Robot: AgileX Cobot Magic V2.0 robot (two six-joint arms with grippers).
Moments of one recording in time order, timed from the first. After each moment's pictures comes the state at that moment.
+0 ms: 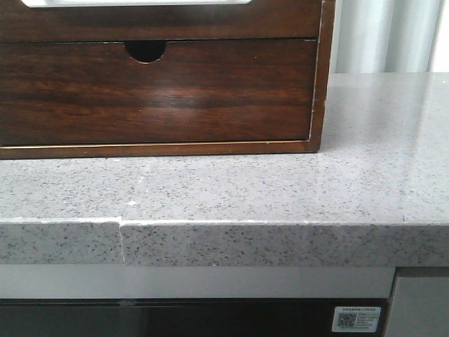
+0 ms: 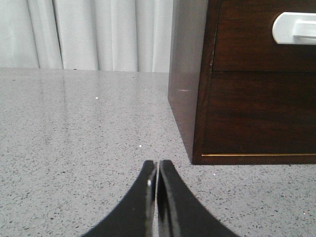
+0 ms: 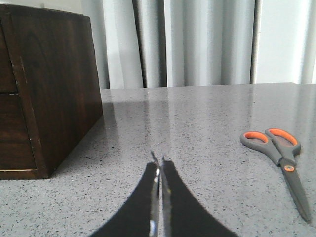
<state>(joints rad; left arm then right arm) -0.08 0.00 -0.01 -0.13 0.09 0.10 0.00 -0.01 0.01 -0.03 0.00 0.04</state>
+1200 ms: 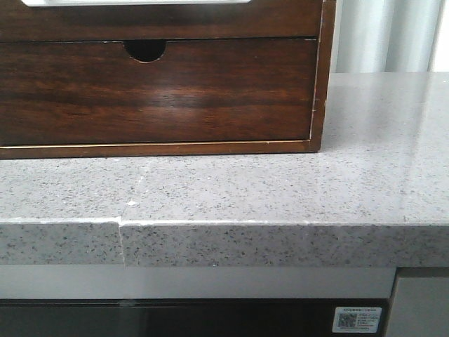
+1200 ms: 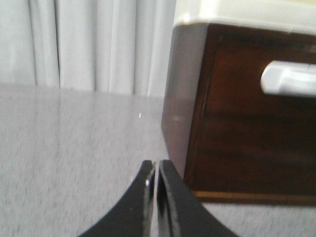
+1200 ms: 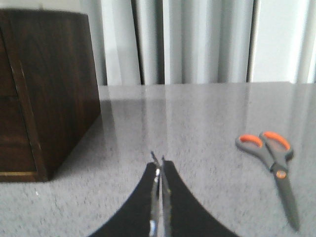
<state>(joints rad) -0.08 0.00 -0.10 -0.20 0.10 0.10 0.00 -0.01 -0.12 -0.04 0.16 0.04</state>
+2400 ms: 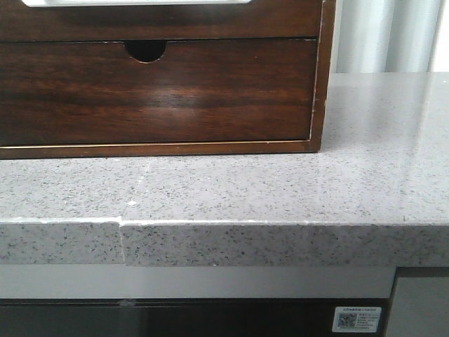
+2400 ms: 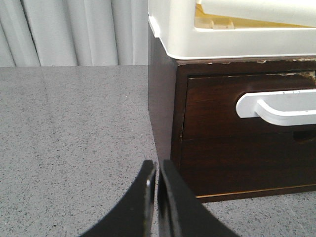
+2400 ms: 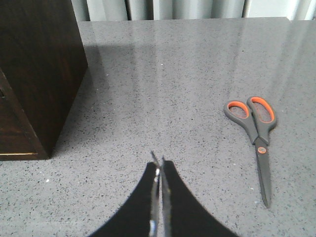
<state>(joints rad) -0.08 0.41 -0.60 -0.17 0.47 0.14 0.00 0.42 -0.62 -0.04 0.61 0.04</state>
